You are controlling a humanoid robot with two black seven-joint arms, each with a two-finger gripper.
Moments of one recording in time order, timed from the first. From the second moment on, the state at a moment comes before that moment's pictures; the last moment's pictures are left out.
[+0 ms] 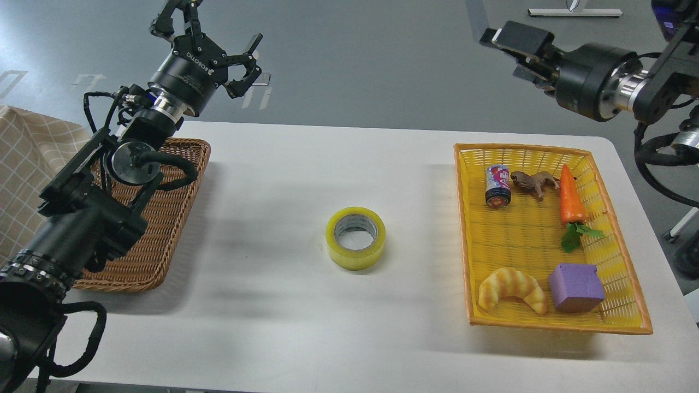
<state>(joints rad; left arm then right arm) -0.73 0.30 -1.11 -0.87 0.17 -0.49 -0.16 0.74 -0.49 1.19 1.49 -1.13 0.49 -0.41</state>
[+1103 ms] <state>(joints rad) -0.73 0.35 -1.11 -0.87 0.17 -0.49 -0.16 0.60 -0.02 1.78 1.13 -0.57 0.49 -0.09</state>
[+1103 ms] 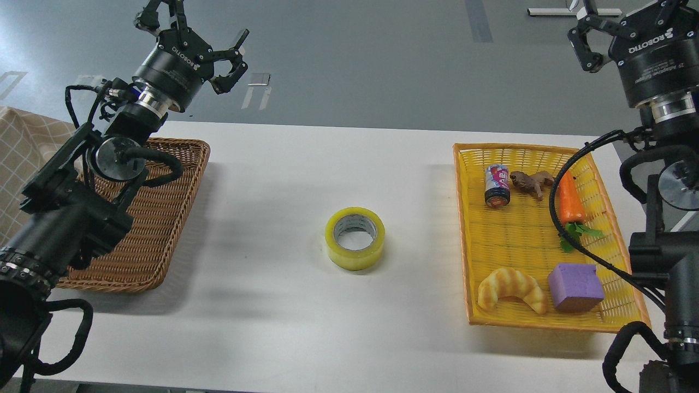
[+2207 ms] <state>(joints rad) -0.70 0.32 -1.10 -0.88 0.17 -0.49 -0.15 0.68 -0.04 1.52 0.94 -0.40 0.49 -0.09</state>
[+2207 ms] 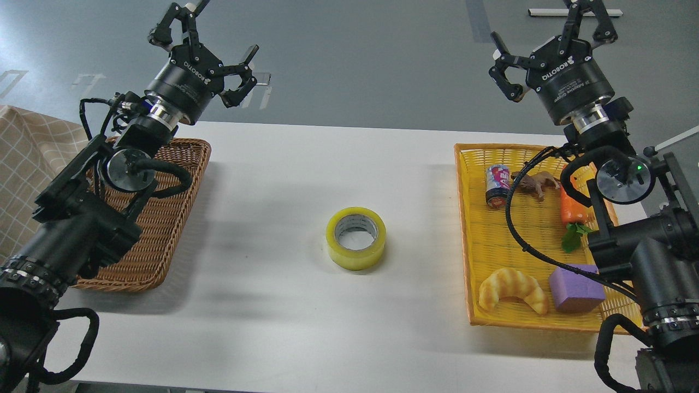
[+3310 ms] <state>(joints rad) -0.68 0.37 -0.96 -0.94 0.19 -0.49 -0.14 0.59 -0.02 1.53 1.00 -0.39 0.49 -0.10</state>
